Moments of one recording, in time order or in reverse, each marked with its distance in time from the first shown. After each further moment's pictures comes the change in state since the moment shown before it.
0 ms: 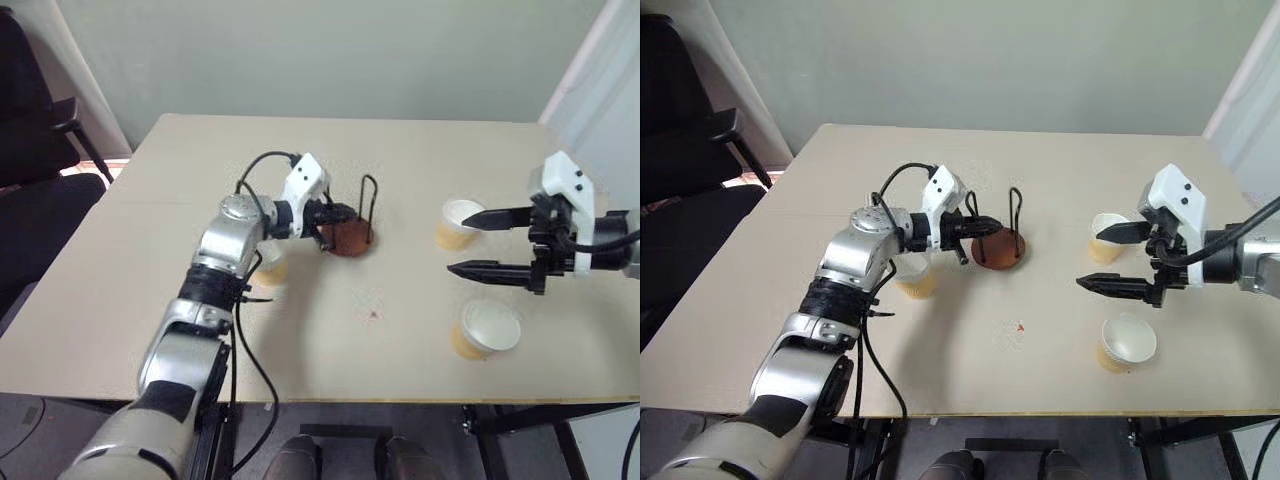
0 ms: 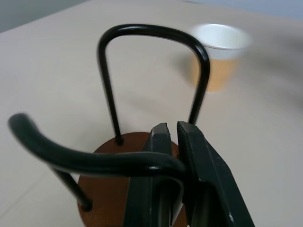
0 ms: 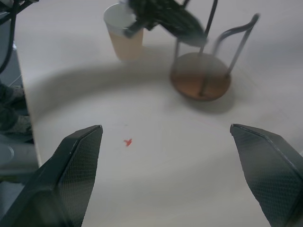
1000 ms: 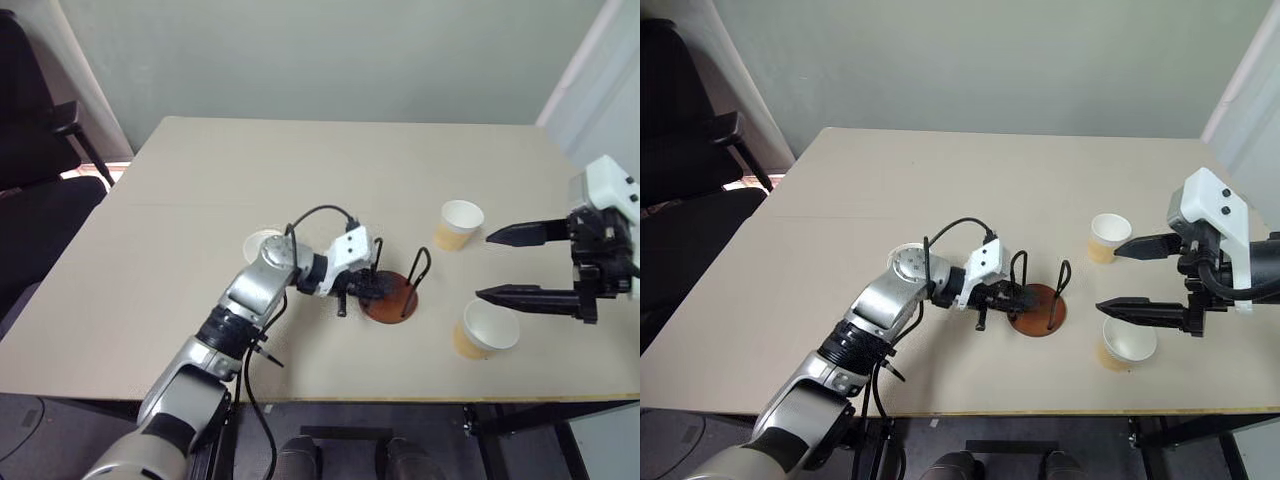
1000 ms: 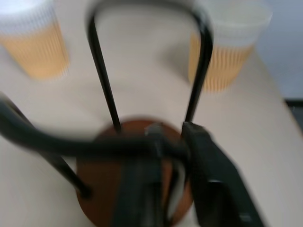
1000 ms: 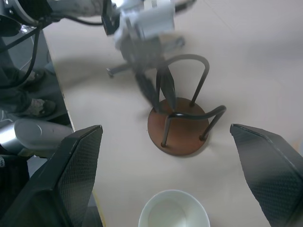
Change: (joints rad) left arm 0.185 -0.032 -0.242 -0.230 0.058 -0.029 -0.104; right arm 0.118 -0.157 -0.194 -0.101 0.177 0.072 0.015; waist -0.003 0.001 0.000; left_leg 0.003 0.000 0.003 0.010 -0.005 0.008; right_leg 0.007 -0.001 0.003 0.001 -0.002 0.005
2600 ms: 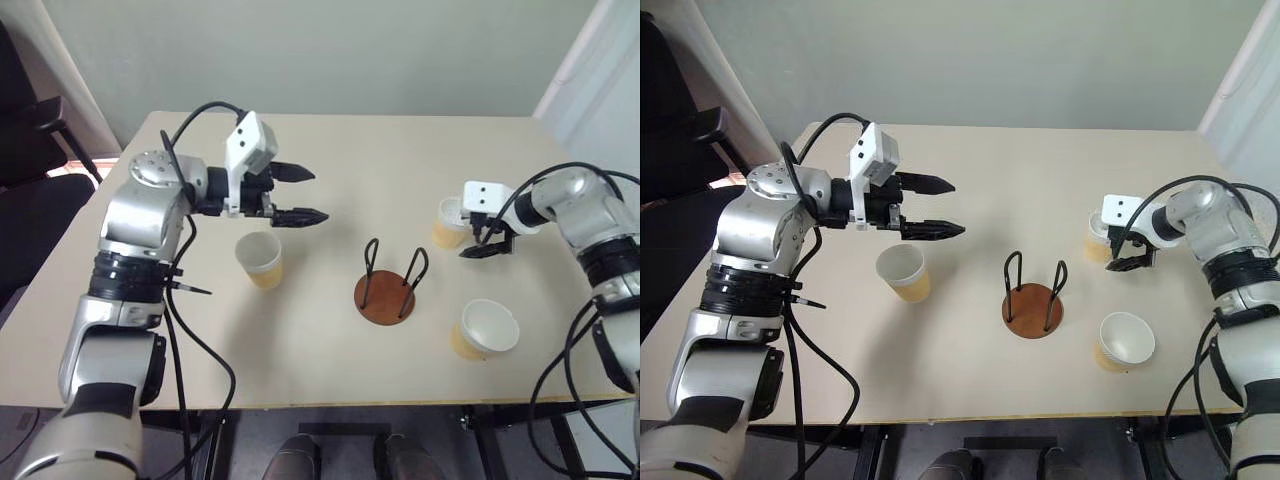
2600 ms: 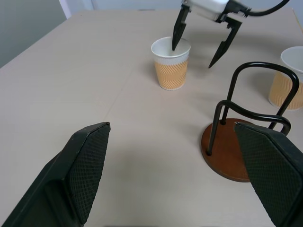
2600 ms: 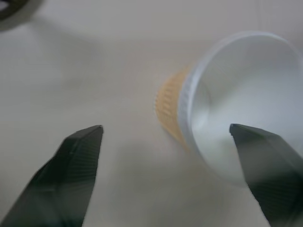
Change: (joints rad) left arm -0.218 0.314 0.296 0.029 -0.163 0.120 -0.097; right arm -0.724 0.514 0.867 1.390 -1.221 -1.085 0.260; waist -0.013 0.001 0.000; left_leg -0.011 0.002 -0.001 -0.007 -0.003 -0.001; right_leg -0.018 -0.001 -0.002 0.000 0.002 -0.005
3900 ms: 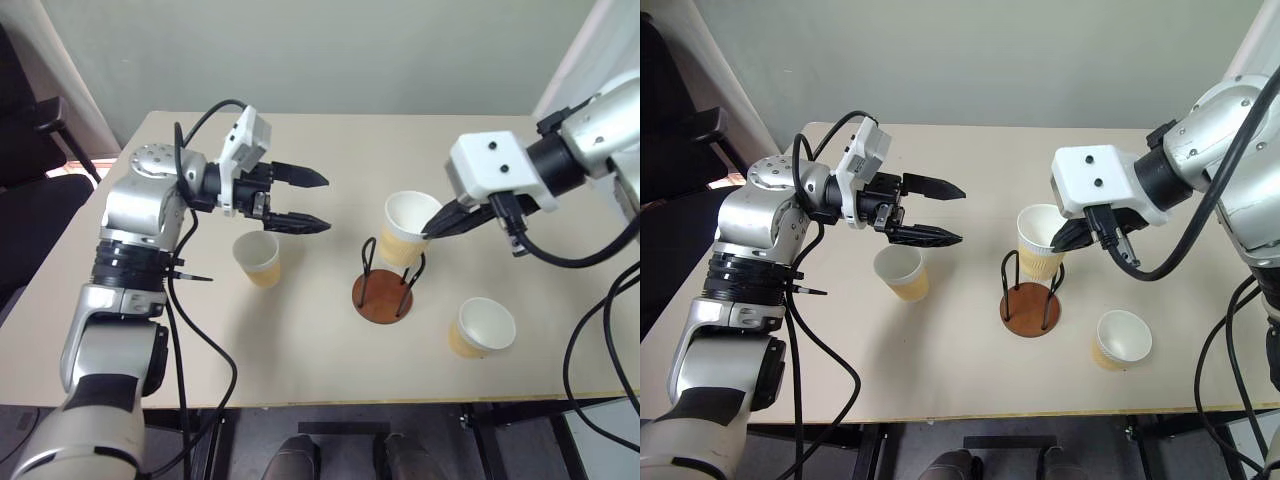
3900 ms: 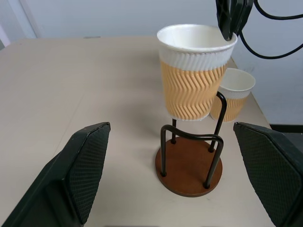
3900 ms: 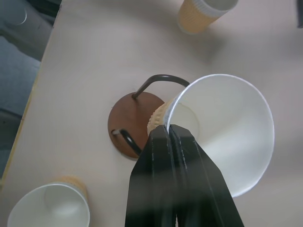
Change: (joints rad) left arm -0.061 -0.007 -0.011 0.116 -0.092 -0.068 -0.227; right arm -0.043 -0.230 -0.070 -1.055 0.447 0.572 0.344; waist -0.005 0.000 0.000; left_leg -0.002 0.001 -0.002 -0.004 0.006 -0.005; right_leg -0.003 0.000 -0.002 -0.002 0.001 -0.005
